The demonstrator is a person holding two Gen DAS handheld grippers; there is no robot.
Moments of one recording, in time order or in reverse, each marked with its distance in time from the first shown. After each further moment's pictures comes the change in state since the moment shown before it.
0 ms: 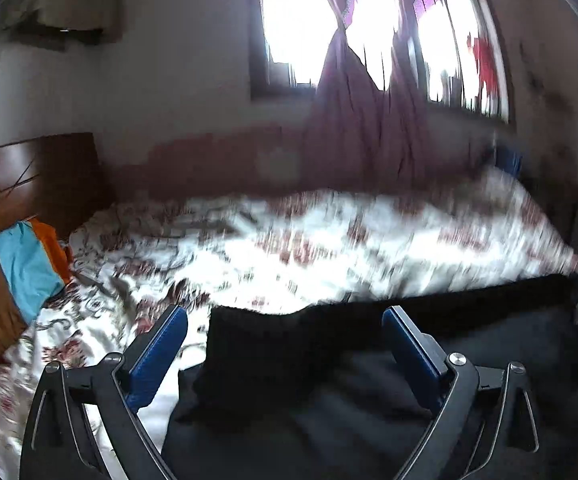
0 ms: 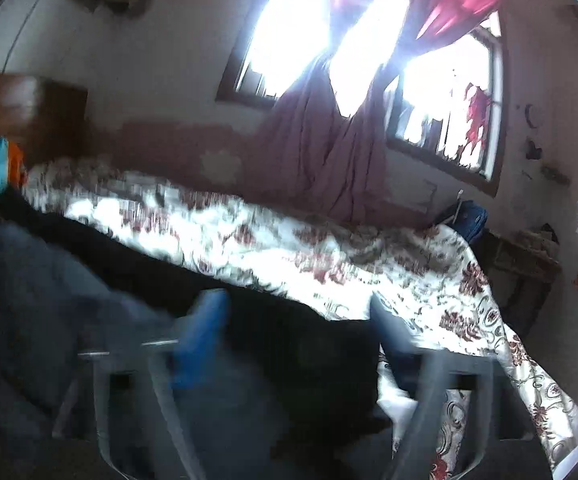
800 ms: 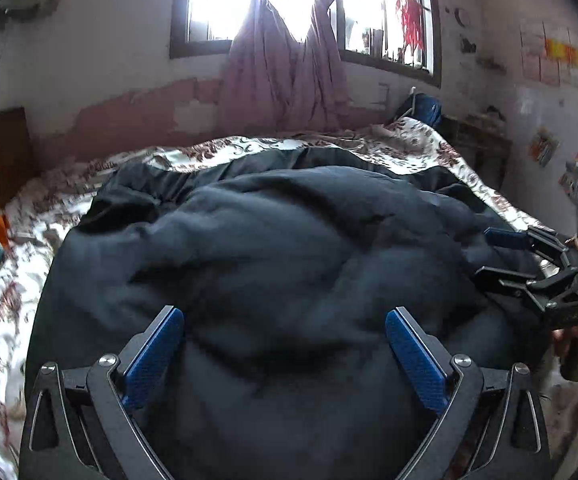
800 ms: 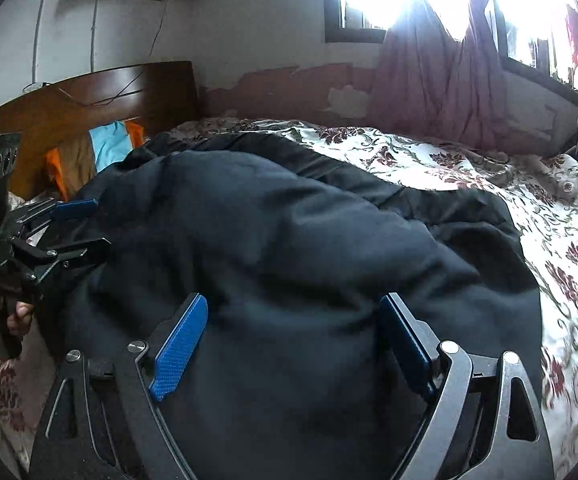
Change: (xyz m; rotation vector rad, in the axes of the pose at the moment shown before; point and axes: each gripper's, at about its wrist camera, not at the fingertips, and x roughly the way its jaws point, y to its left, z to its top) left arm -0.039 -0.073 -0.096 0.107 0.193 -0.233; right arm -0.026 0.018 -0.068 0.048 0.282 0.541
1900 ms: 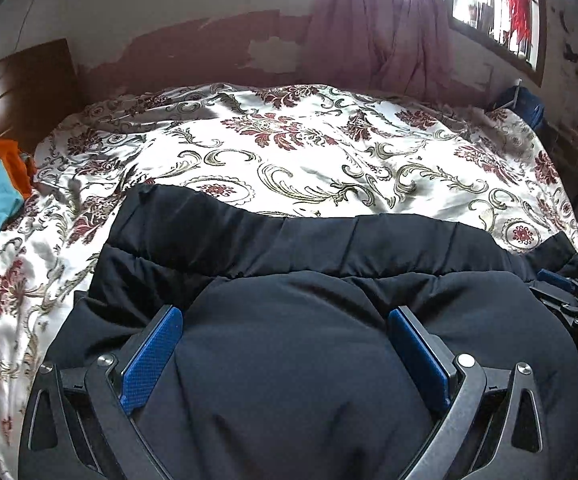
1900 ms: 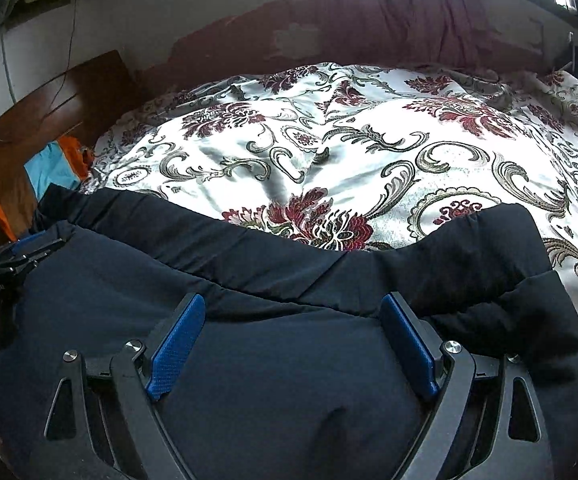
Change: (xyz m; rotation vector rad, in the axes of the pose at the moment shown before) left arm 0.137 0.085 0.063 -0.207 0.217 0.188; right arm 0.152 -0.071 0.045 0.222 0.206 -0.024
